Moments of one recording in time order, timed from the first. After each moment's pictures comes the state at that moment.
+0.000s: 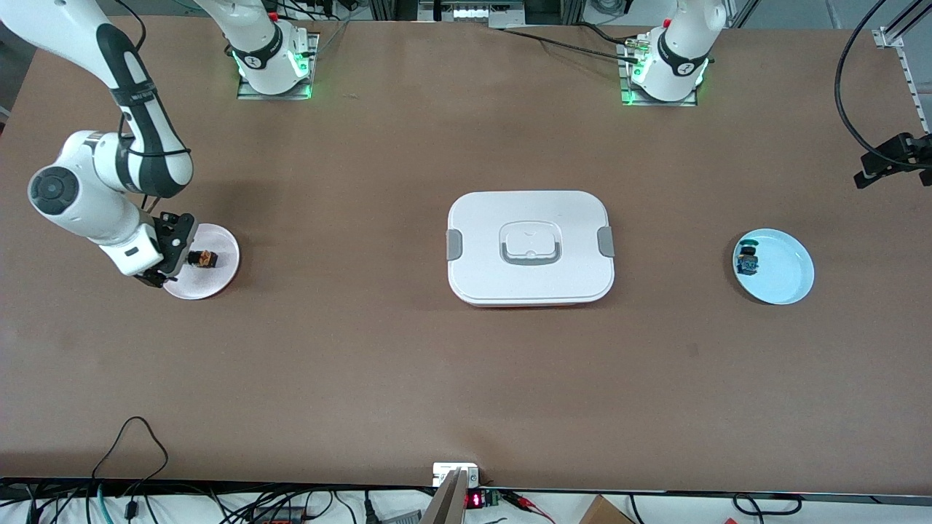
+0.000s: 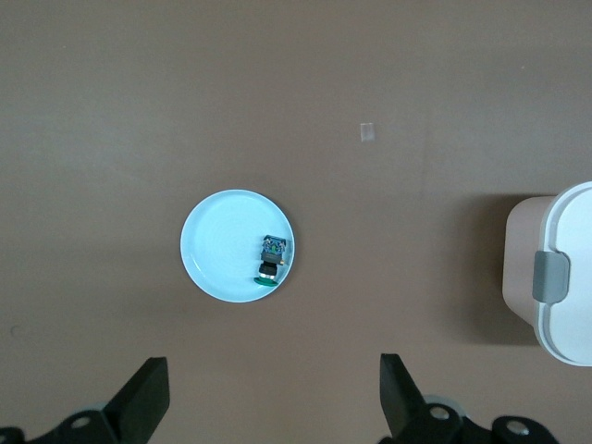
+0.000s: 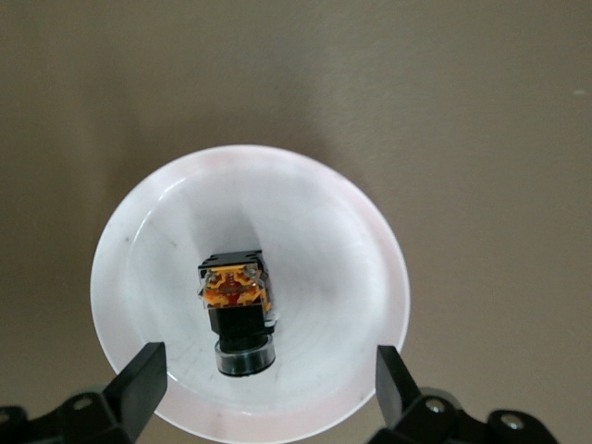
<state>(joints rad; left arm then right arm) 0.14 -0.03 0.02 -1.64 0.00 1.63 0.11 -0.12 0.30 -0.03 -2.15 -0.08 2.47 -1.40</state>
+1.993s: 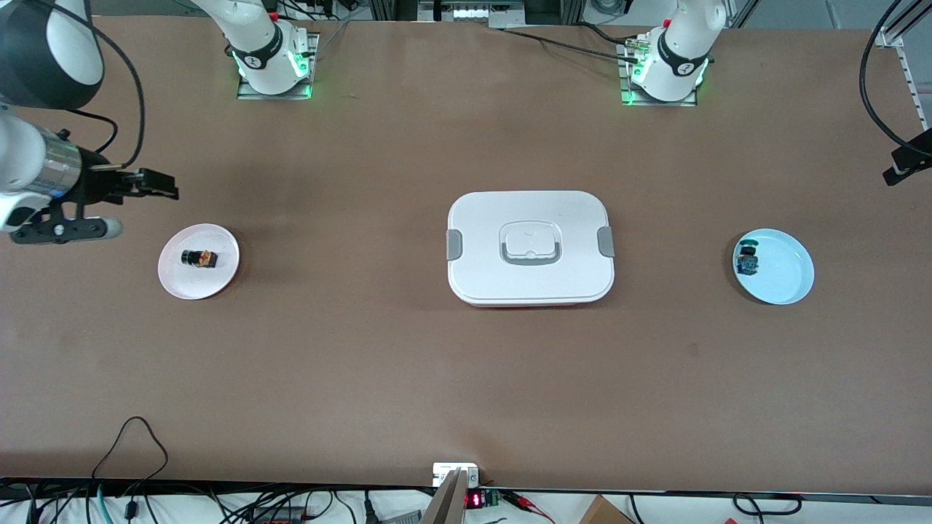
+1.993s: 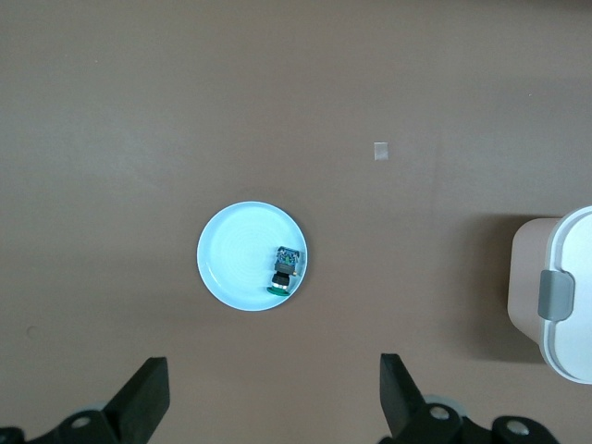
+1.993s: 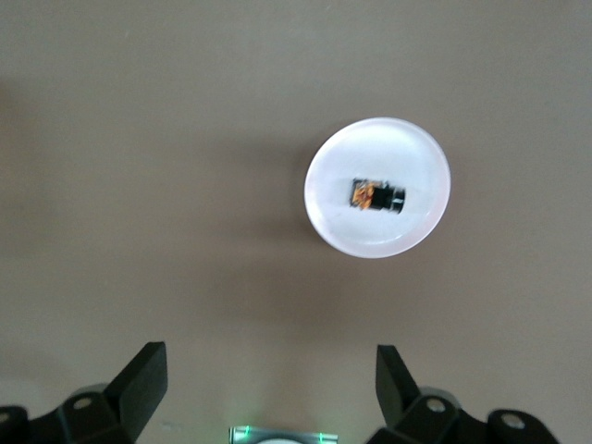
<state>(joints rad) 0.17 -0.03 0.02 -1.60 0.00 1.63 0.11 0.05 0.14 -0.06 -1.63 0.02 1.57 -0.05</state>
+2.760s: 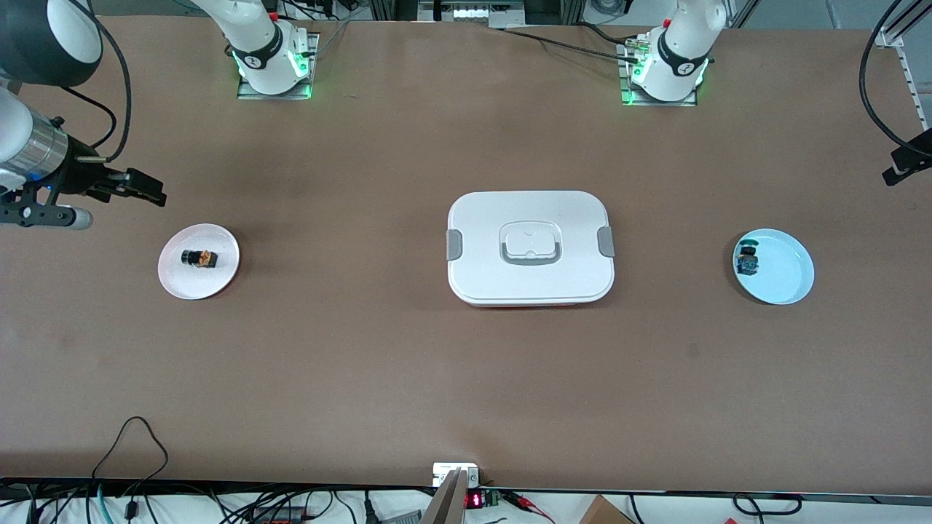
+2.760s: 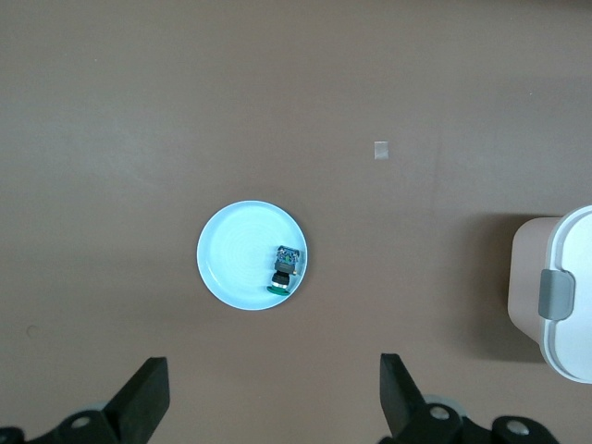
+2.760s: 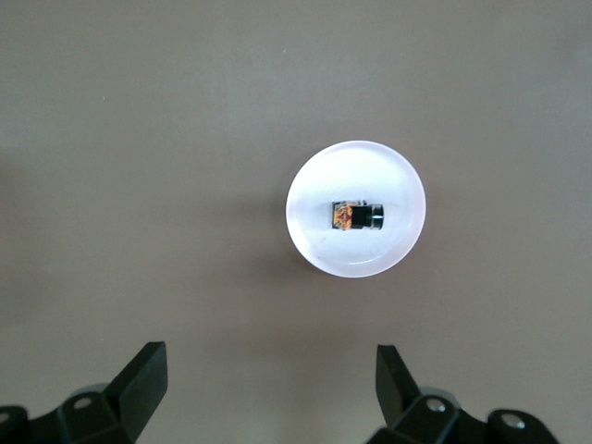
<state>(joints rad) 0.17 -0.03 0.02 -1.60 0.00 1.63 0.11 0.06 0.01 -0.06 -1.80 -0.02 1.73 0.06</state>
